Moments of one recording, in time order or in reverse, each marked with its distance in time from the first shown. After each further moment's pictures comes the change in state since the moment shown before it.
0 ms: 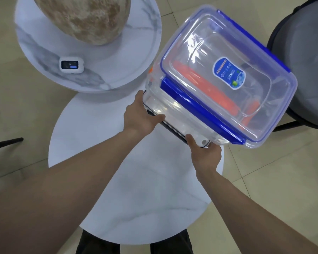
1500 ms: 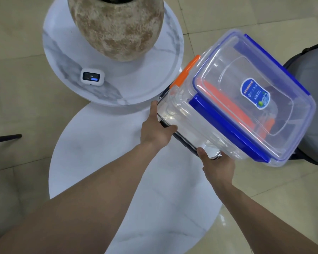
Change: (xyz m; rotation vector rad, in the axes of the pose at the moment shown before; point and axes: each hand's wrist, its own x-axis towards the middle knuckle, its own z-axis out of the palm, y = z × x) left_hand 0.034 -0.006 0.018 -0.280 0.002 -0.173; right_hand 0.062 0.006 0.007 -0.344 -0.101 -0.089
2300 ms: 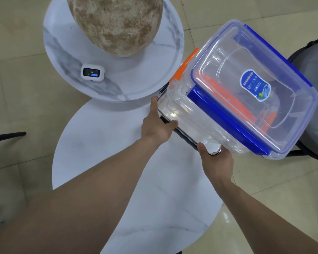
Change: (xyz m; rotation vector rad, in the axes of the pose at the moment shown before) left_hand -0.003 0.001 -0.001 0.041 -0.018 0.010; right_hand -0.012 -0.007 -0.002 -0.040 -0.028 -0.048
